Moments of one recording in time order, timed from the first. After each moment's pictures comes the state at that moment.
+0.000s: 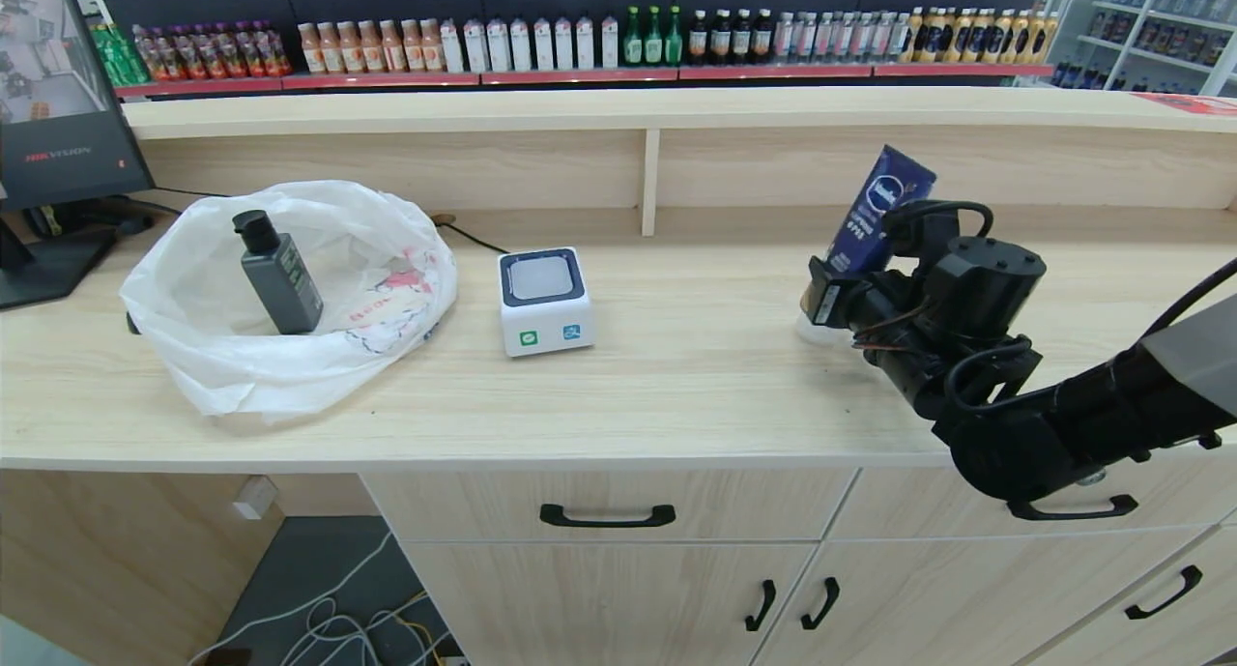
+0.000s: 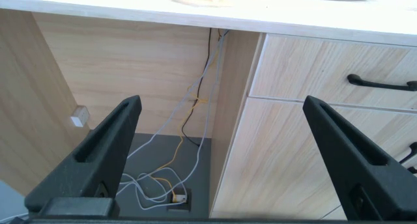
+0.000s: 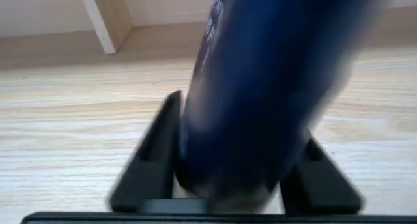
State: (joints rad) left arm 0.00 0.00 0.00 0.00 0.01 -0.01; right arm 0.33 2.03 -1.00 -1.17 -0.30 0.03
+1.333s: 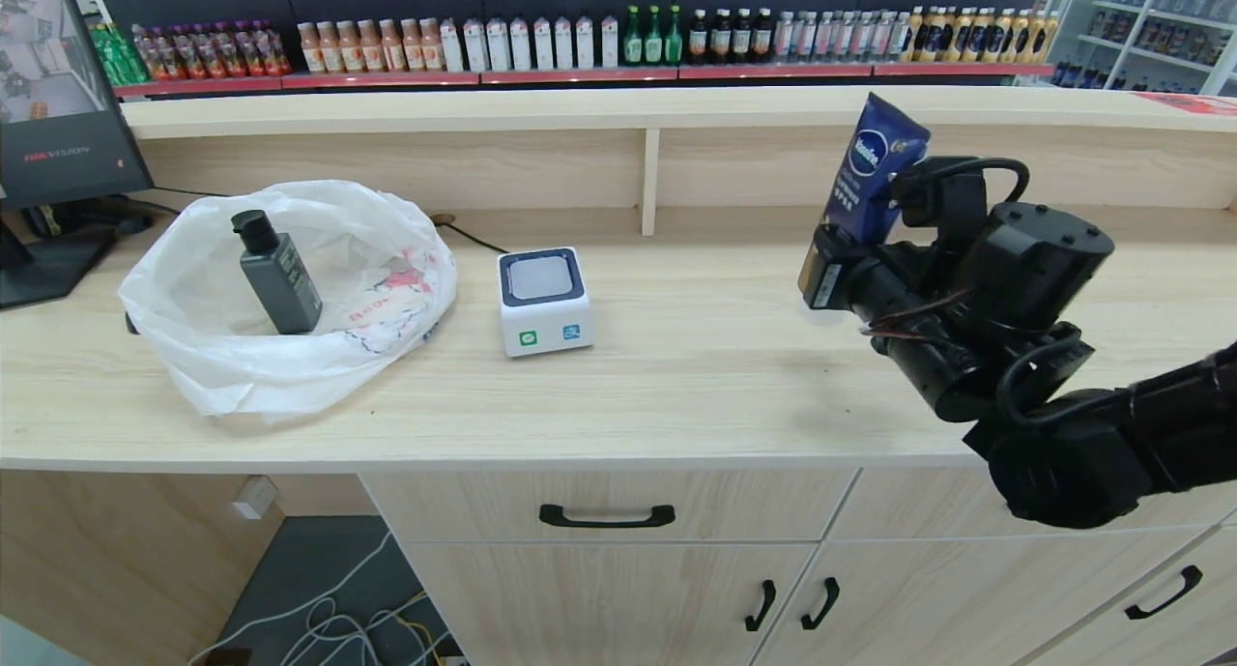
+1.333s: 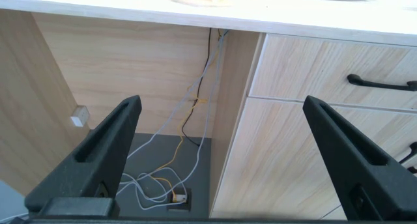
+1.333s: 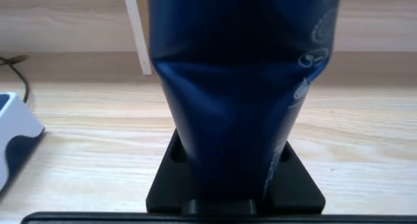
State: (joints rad) left arm 0.00 0.00 0.00 0.00 0.01 -0.01; right arm 0.47 1.88 -0.92 -1.17 -0.37 -0.07
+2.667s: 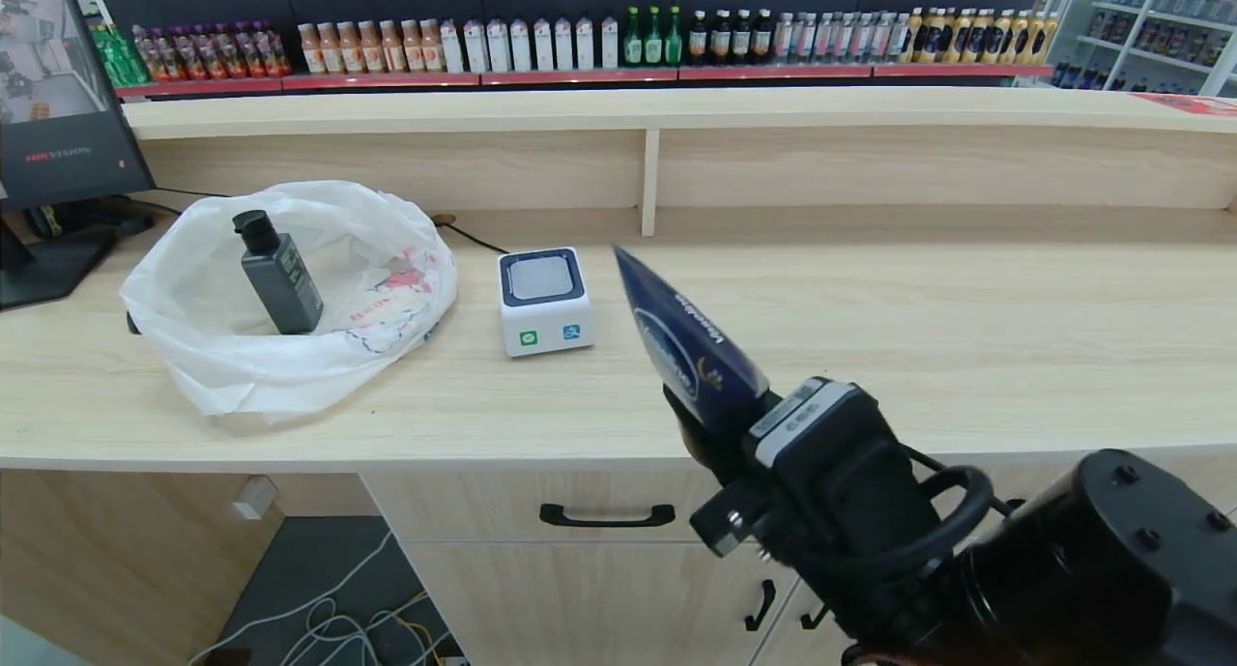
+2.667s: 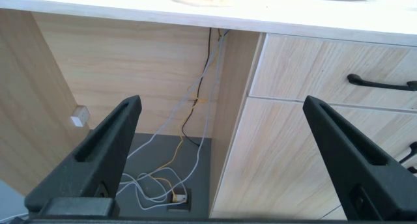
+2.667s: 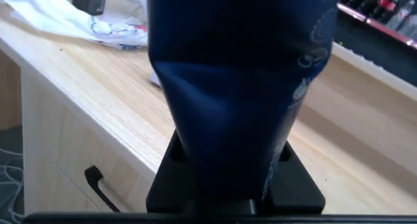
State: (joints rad) left arm 0.00 0.00 0.00 0.00 0.01 -0.01; right arm 1.01 1.80 -0.51 -1.57 -0.40 -0.65
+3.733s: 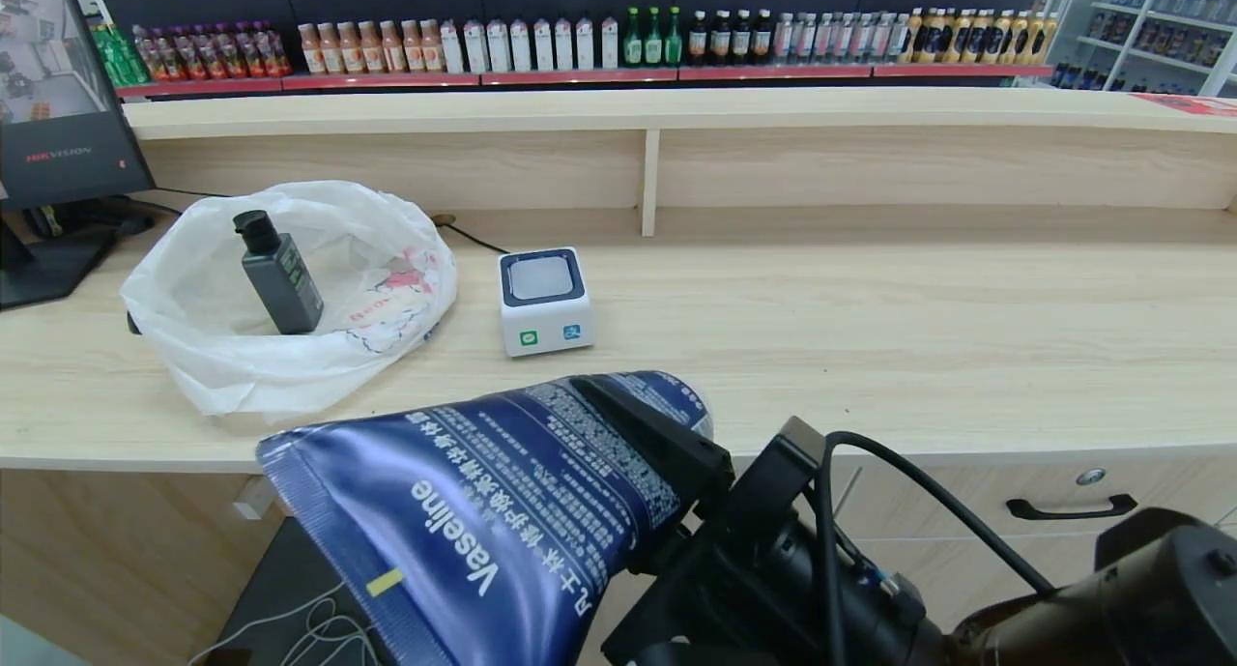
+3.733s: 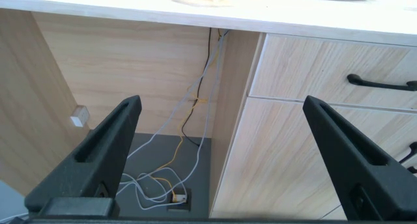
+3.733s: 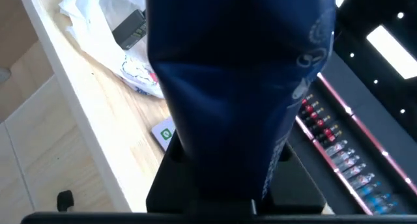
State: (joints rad) left arm 0.00 0.00 0.00 0.00 0.01 -0.01; right arm 1.19 1.80 -0.60 -1.57 -0.31 -1.19
